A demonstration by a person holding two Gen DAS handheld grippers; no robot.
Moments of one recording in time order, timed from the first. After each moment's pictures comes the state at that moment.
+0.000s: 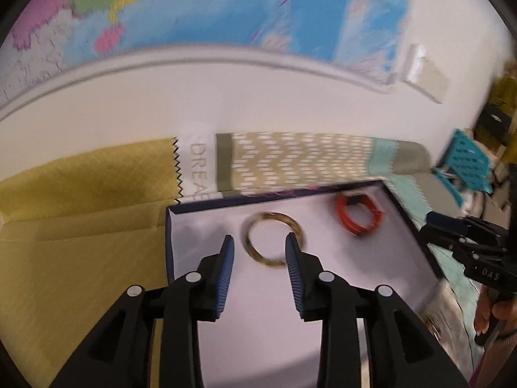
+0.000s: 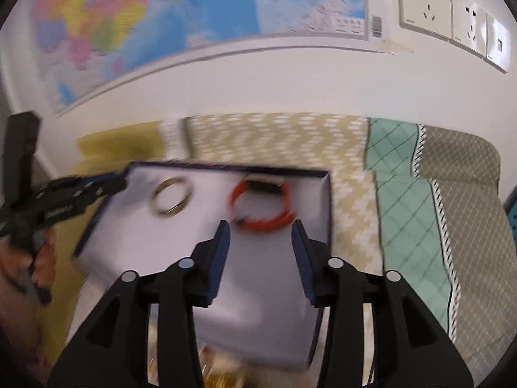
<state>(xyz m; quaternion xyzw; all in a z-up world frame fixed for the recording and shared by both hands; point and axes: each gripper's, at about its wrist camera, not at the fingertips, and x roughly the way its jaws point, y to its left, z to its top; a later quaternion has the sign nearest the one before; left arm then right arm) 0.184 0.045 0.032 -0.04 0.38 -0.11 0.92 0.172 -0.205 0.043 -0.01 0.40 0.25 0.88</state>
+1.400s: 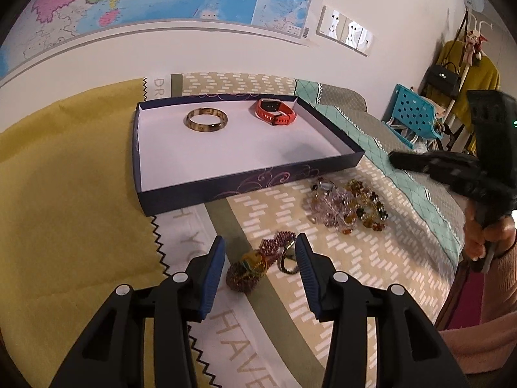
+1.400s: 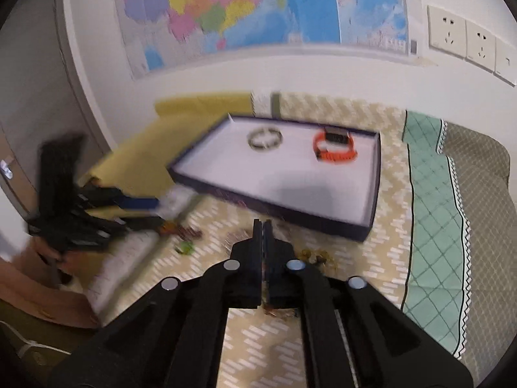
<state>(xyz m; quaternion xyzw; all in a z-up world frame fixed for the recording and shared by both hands) 0.022 0.021 -0.006 -0.02 0.40 -0.18 0.90 0.059 -0.203 0.045 -0.07 0.40 0.32 0.86</state>
